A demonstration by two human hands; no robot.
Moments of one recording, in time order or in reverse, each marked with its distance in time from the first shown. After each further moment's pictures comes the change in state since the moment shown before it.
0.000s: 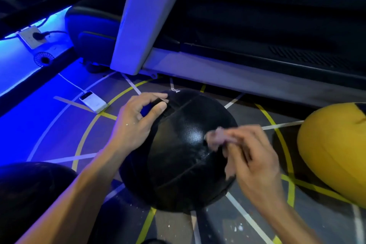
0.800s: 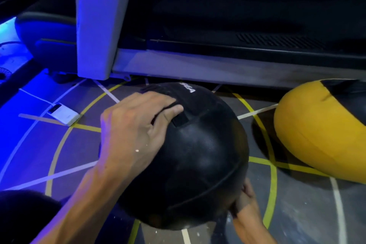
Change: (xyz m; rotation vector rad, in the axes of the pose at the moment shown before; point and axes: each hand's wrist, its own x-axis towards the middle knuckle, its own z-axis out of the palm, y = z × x) left_hand -0.006 0.106 0.052 0.388 0.092 0.372; right_hand -0.109 0.118 0.041 0.672 0.518 1.226
